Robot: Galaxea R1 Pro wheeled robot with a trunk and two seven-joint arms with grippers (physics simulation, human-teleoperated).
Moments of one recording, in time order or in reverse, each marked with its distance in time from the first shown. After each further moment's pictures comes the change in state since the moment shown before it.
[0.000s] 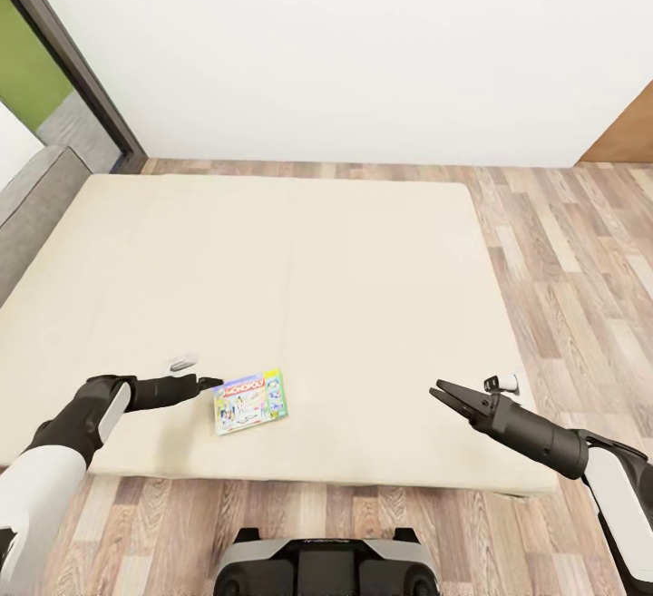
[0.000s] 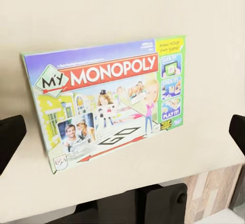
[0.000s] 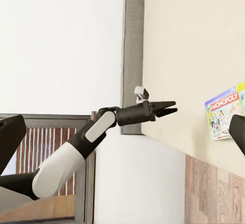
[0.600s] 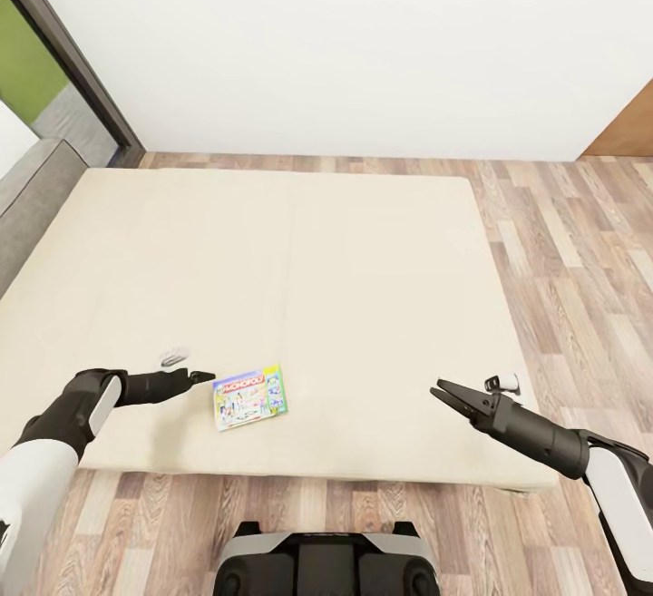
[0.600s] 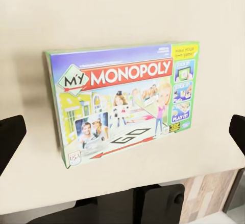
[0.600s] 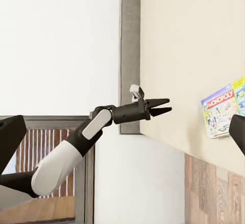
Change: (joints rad) left arm -0.022 0.022 0.031 0.000 0.003 0.055 0.009; right arm 0.000 0.000 -0.005 0.000 0.000 0.000 -0.001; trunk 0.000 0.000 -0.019
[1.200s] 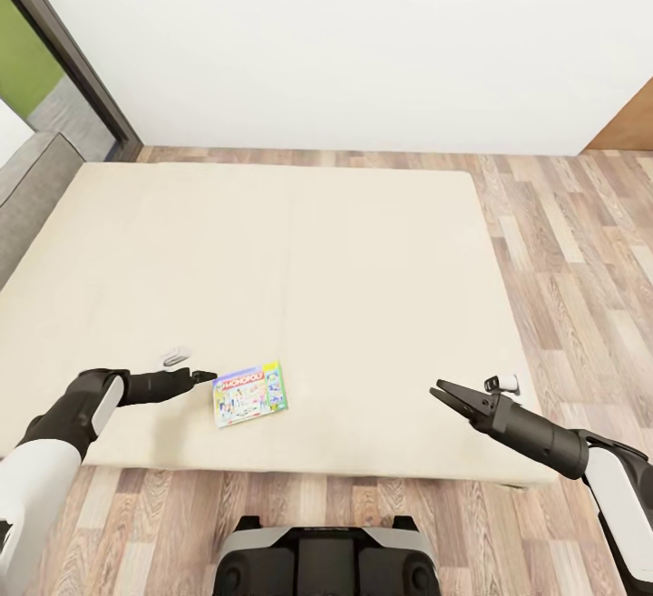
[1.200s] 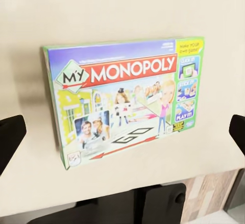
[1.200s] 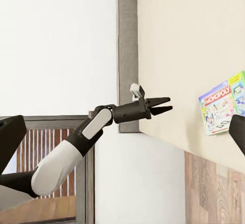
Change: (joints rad) left arm 0.000 -0.009 0.000 0.000 -0.002 -0.012 0.003; right arm 0.000 0.000 0.002 0.001 0.000 0.000 0.000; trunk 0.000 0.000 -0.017
